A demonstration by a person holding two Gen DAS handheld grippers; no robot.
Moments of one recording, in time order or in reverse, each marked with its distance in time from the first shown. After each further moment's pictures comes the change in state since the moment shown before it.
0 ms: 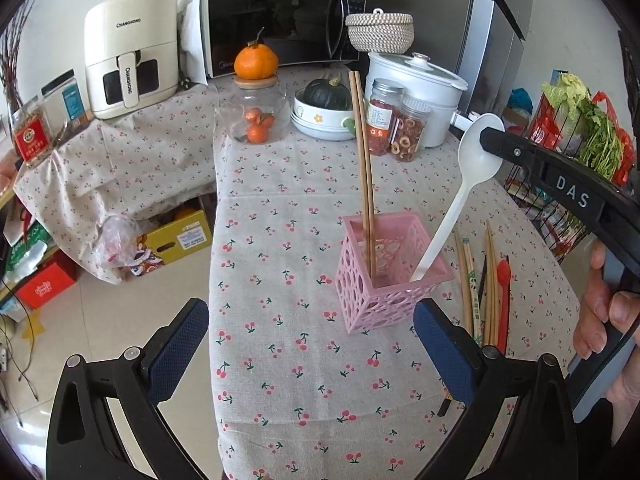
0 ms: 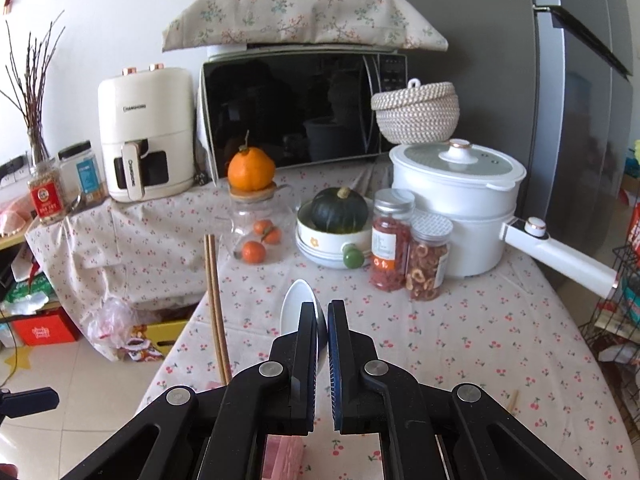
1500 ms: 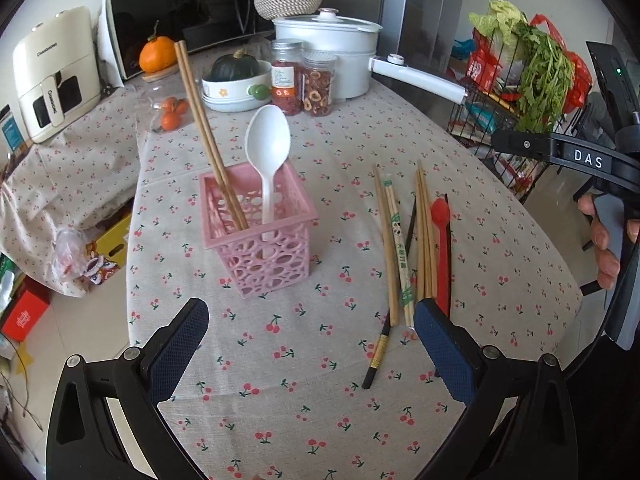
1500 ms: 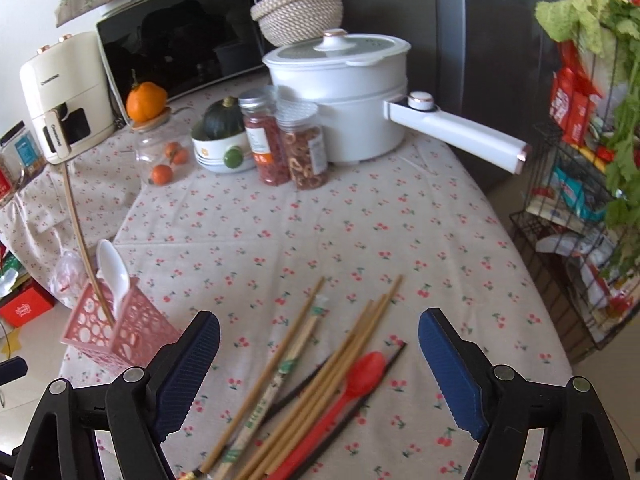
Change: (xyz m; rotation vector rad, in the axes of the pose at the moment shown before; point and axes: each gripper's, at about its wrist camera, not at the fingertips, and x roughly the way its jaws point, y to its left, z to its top) left arm 0.010 -0.101 -0.032 0.179 0.097 -0.116; right arm -0.032 -0.144 -0.052 0.172 0.263 -0.085
